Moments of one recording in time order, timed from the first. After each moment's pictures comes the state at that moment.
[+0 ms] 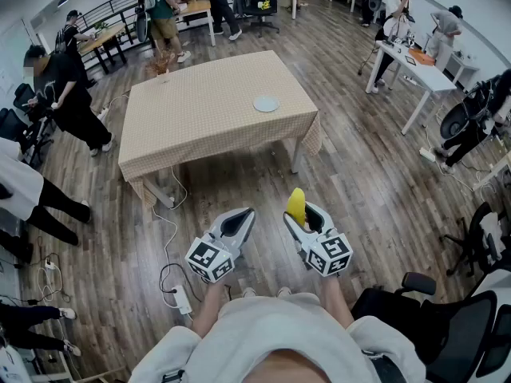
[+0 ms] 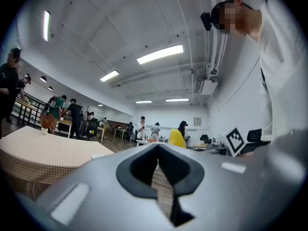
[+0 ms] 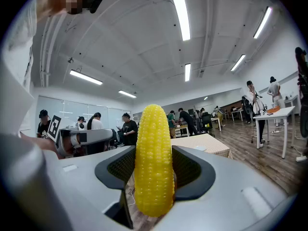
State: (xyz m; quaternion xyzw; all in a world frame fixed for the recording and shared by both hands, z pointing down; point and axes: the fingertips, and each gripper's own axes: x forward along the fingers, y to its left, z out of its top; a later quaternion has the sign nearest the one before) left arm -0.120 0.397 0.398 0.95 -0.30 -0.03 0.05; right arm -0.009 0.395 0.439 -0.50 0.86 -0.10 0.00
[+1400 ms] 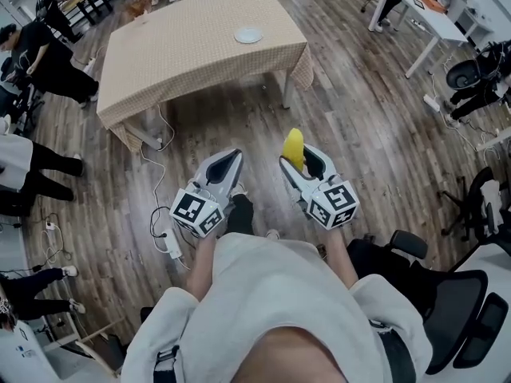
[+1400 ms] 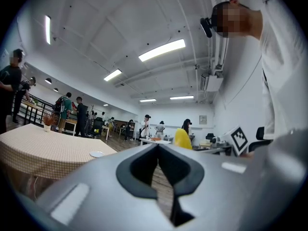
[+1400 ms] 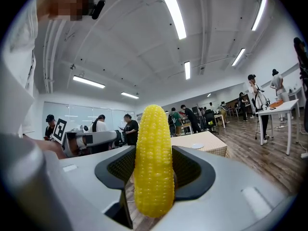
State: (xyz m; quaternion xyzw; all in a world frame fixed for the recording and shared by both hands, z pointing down) left arm -0.049 0.387 0.415 0.94 -0.34 -0.03 0.05; right arm 0.068 0.392 0.454 -0.47 0.88 -0.10 0.01
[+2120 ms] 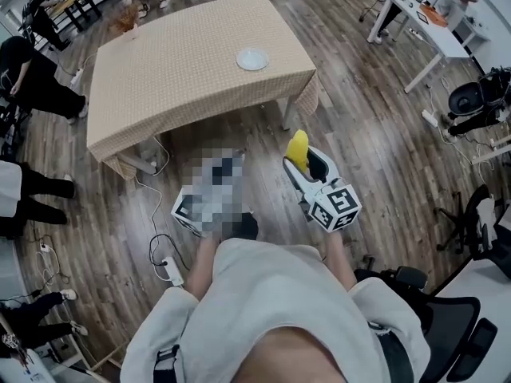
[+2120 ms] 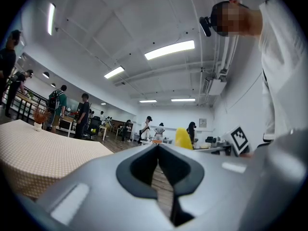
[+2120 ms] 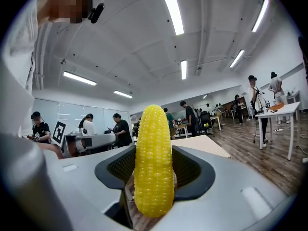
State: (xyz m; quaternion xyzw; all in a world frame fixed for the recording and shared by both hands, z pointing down) left arm -0.067 0.192 0.416 0.95 -0.31 -0.04 0.06; right arm 0.055 0.203 0.447 -0.50 0.86 -0.10 0.01
